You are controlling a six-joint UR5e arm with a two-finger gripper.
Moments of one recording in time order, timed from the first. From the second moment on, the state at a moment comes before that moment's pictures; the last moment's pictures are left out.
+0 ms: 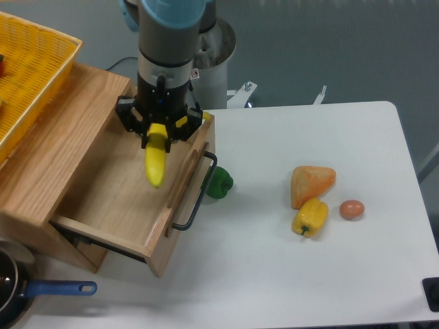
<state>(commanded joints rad) 2.28 -1.73 -1.33 -1.56 1.33 0.29</state>
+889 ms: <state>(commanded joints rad) 2.25 -1.77 -1.35 -1.55 1.33 0.27</state>
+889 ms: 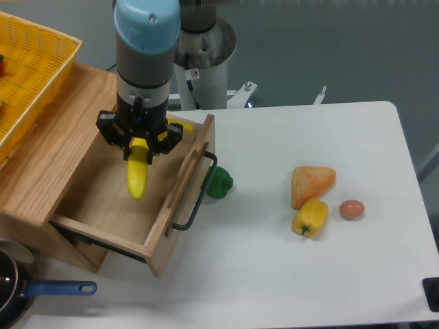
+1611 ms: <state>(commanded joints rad) 2.23 -1.79 -1.37 -1.52 1.33 0.27</state>
